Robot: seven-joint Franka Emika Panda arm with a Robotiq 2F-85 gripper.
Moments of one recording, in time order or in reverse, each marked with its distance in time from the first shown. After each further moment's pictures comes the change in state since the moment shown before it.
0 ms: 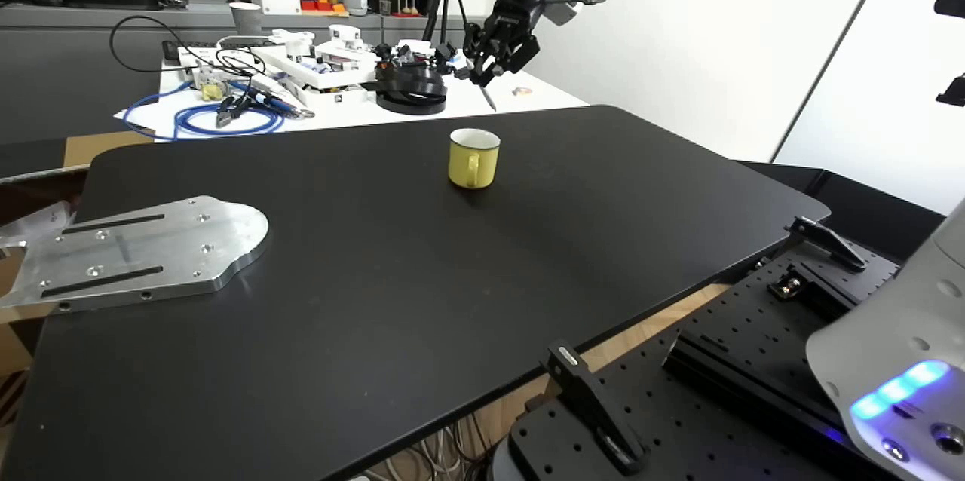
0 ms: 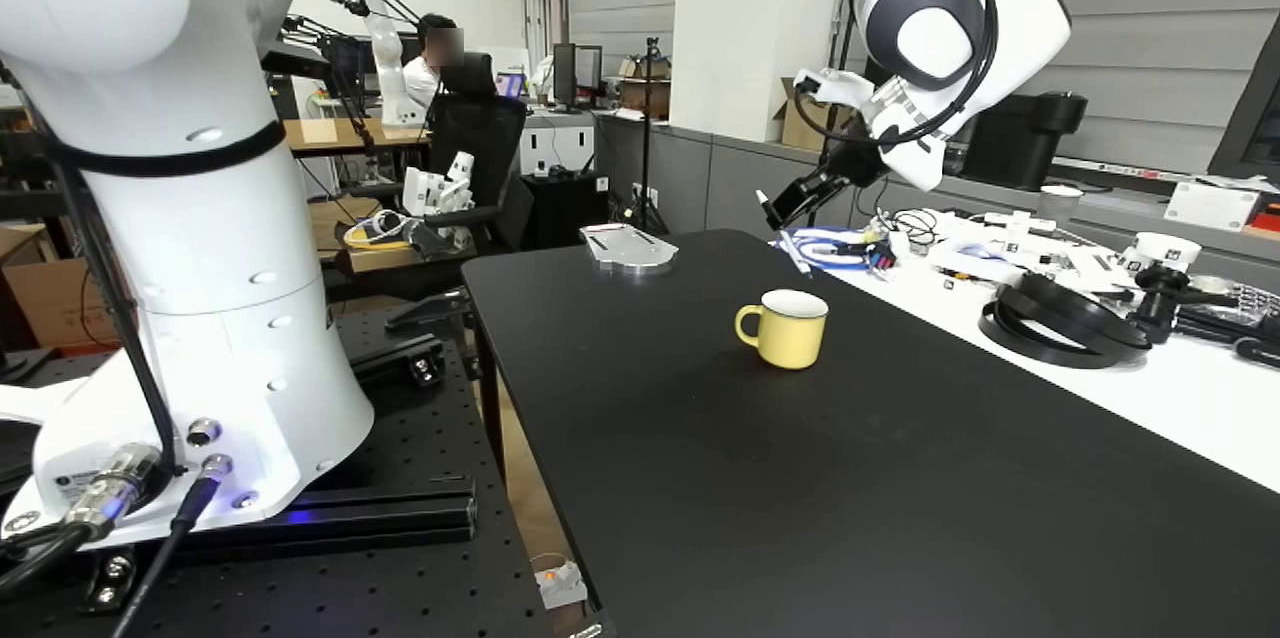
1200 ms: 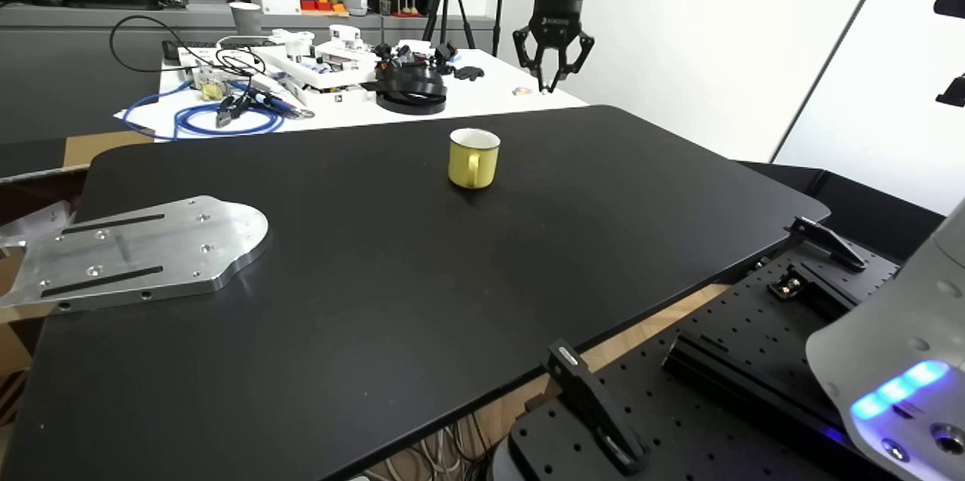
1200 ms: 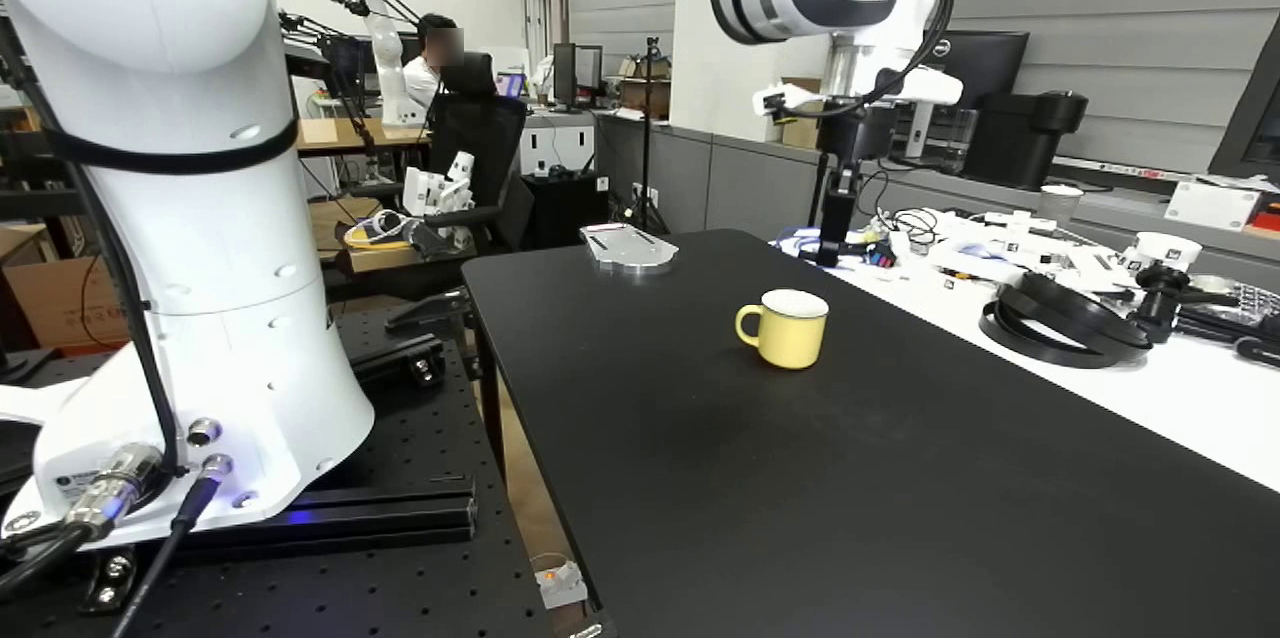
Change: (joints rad) arm 0.274 -0.277 -0.218 -0.393 -0.613 0.518 -0.038
